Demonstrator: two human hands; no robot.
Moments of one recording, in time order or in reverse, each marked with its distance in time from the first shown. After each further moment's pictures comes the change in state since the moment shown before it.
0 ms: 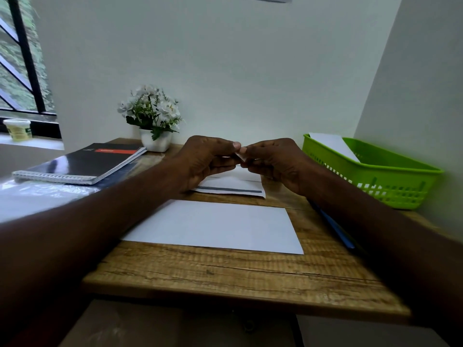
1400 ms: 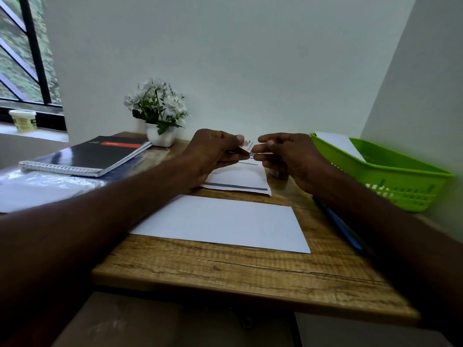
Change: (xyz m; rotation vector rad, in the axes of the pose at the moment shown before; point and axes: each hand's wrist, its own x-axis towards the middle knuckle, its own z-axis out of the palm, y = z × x) left_hand 0.004 -0.004 0.003 0.028 0.091 0.061; right_hand 0.004 0.000 -0.004 -0.054 0.160 -0.022
